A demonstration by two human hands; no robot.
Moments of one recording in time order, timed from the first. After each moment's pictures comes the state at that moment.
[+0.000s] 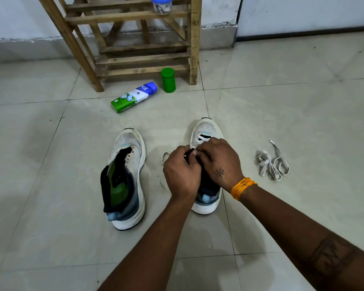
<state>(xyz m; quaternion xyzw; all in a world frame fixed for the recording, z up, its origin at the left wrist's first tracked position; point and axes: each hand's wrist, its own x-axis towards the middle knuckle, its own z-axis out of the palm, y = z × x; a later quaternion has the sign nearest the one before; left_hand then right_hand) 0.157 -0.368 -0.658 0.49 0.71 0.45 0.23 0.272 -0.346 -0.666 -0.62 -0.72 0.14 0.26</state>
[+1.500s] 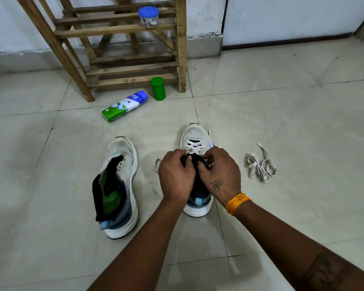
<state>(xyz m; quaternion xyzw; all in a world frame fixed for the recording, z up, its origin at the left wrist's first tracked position) 0.156 -0.361 -0.662 0.58 0.67 0.42 0.20 0.276 -0.376 -0.662 -0.73 -0.58 0.14 0.32</state>
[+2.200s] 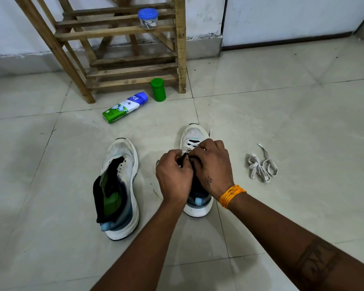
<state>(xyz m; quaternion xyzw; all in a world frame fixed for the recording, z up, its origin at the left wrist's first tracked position) 0.155 -0.359 -0.659 0.54 0.69 0.44 0.23 0.270 -0.355 -0.659 -0.64 -0.70 0.06 0.29</state>
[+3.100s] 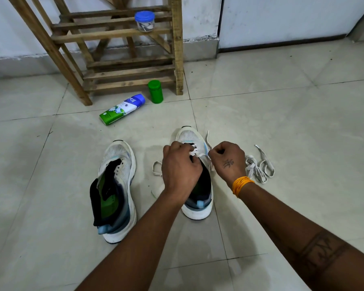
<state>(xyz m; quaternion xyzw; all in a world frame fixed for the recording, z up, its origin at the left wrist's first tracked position) 0.169 -0.346 -0.638 0.68 0.66 0.30 0.13 0.307 -0.339 -0.653 -0.78 -0.44 0.26 0.37</state>
